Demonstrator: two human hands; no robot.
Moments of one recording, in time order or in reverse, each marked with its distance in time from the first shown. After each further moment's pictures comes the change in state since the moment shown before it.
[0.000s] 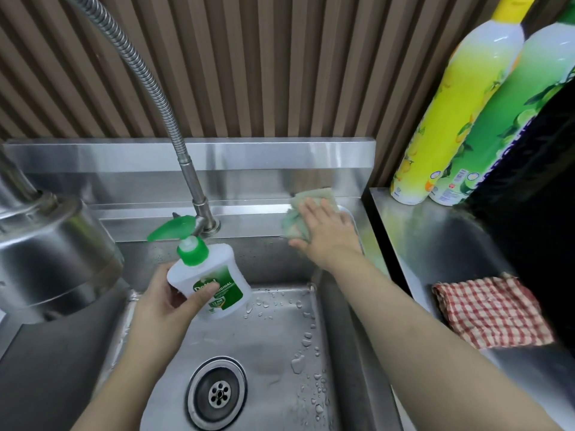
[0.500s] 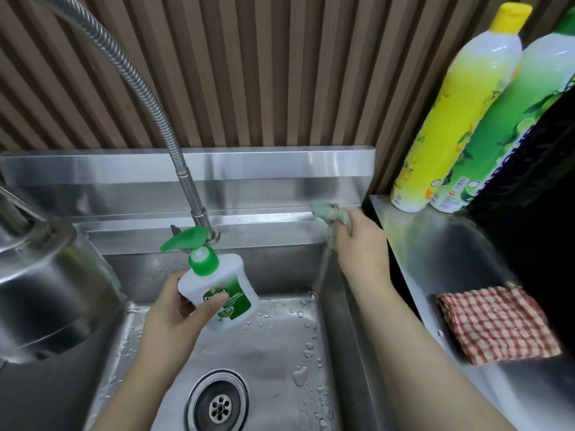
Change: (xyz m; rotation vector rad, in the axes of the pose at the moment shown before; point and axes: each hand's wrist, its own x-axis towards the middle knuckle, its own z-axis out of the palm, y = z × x) left_hand 0.007 0.000 0.011 -0.061 -0.037 -0.026; right_hand -0.048 -0.004 -0.046 0.788 0.464 0.379
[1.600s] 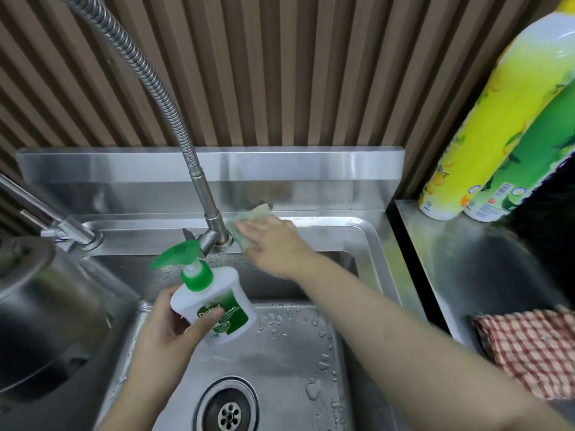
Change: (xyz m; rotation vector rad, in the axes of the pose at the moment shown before) left_hand 0.004 -0.022 -0.016 -0.007 0.075 -0.032; right_hand 0.024 -0.036 0.116 -0.411 -0.729 -0.632
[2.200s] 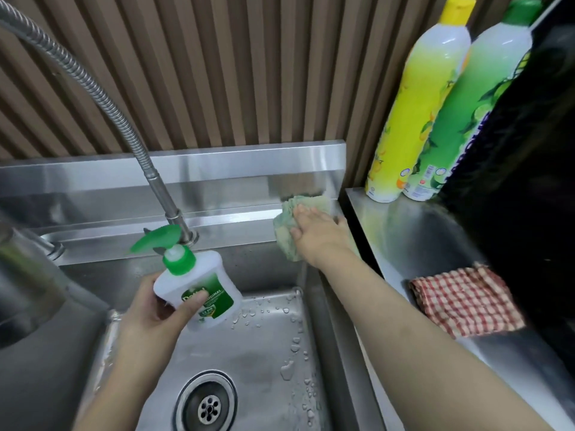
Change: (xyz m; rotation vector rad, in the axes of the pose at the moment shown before) left_hand -0.014 0.029 0.024 -0.037 -0.032 0.052; right_hand -0.076 0.070 -0.028 -0.179 0.043 0.550
